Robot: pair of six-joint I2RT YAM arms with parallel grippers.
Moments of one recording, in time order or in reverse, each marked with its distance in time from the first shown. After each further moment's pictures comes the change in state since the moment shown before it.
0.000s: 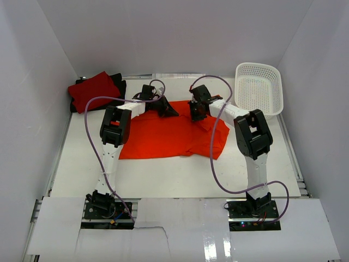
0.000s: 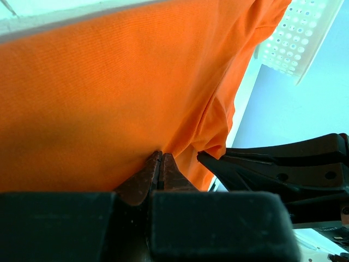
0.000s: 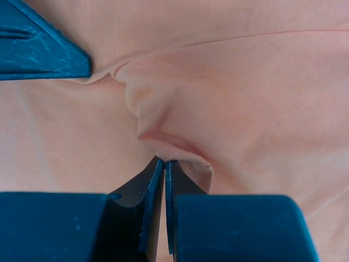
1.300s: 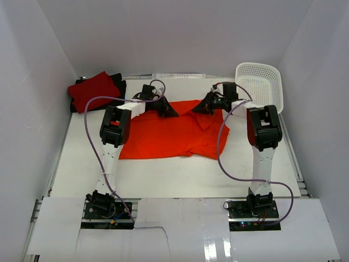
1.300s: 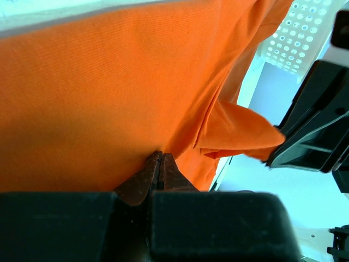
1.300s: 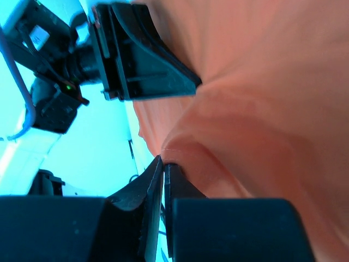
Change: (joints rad) left arm -0.002 -0.007 0.000 -0.026 -0.005 0.014; right arm -0.301 0.090 -0.089 0.462 -0.887 0.635
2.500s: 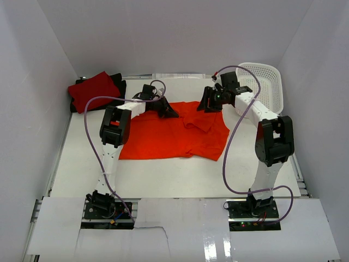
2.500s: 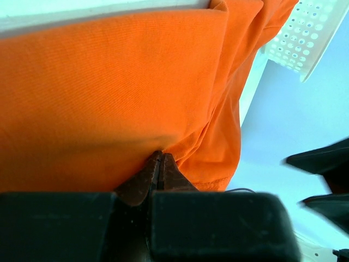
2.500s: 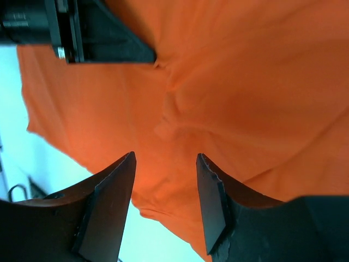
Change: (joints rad) left arm -0.002 -0.006 0.000 -0.030 -0.004 0.005; right arm 0.092 -0.287 0.029 -0.541 0.427 -0.507
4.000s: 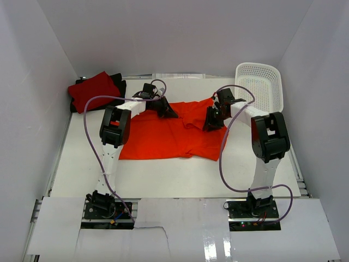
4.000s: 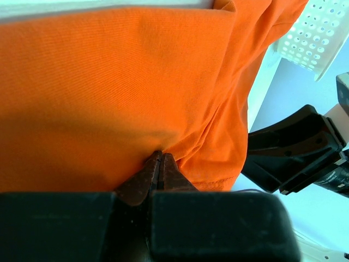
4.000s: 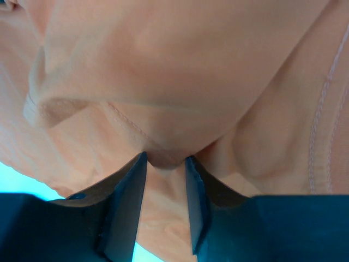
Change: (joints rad) left arm 0.000 -0.011 0.027 -0.091 -0.037 0.058; right arm -0.005 0.051 -0.167 -0.011 0.145 -0.051
